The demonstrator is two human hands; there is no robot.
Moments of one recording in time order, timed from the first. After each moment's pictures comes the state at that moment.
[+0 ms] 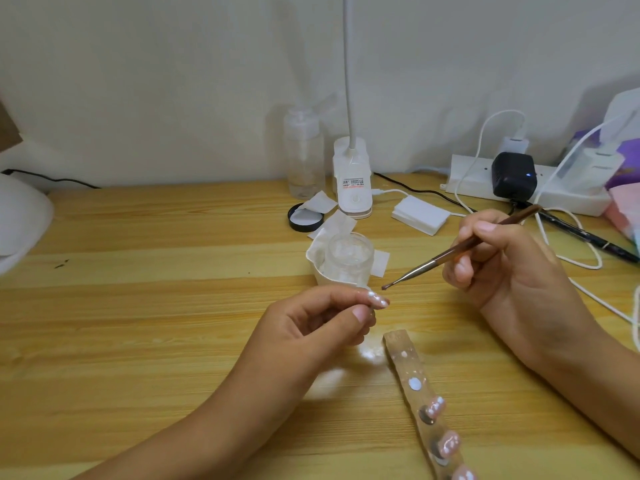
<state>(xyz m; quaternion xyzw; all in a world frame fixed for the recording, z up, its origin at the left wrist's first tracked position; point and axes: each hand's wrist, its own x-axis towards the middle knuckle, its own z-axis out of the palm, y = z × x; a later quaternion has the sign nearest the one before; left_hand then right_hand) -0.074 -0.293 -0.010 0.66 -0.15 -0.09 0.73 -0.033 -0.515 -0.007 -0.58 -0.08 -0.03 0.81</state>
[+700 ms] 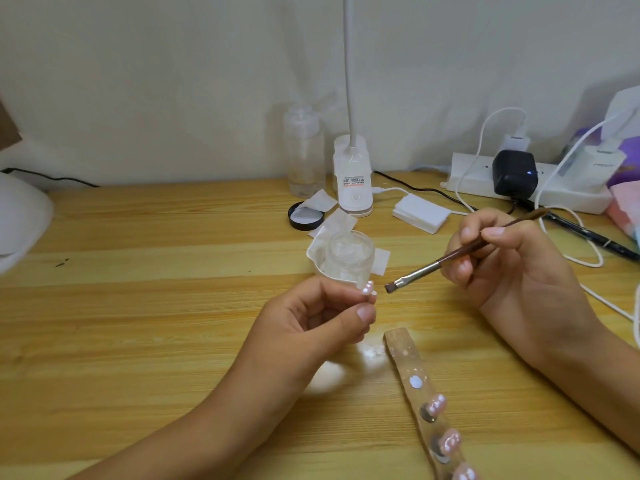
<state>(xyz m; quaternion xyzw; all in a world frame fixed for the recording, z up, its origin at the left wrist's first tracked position) -0.074 -0.295 -0.010 0.64 -0.10 -0.09 0.76 -0.035 -0.516 -0.003 -0.57 -0.09 0.01 0.82</state>
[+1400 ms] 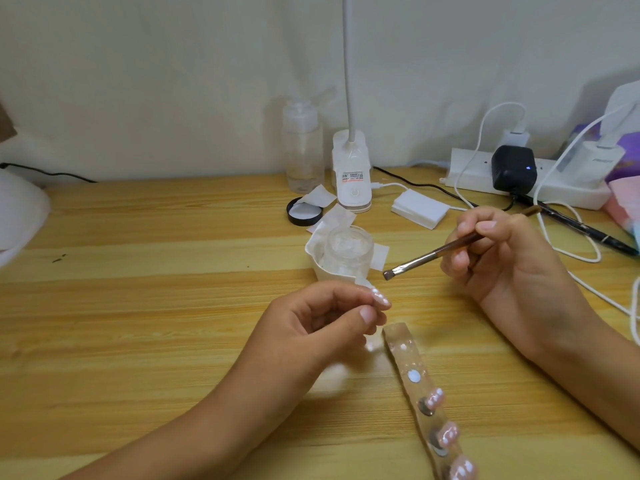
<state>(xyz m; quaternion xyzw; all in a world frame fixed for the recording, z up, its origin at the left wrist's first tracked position) -0.076 -0.296 -0.008 0.67 -0.14 -0.10 0.72 -0.032 -0.515 -0.005 -0.56 -0.06 0.00 0.82</state>
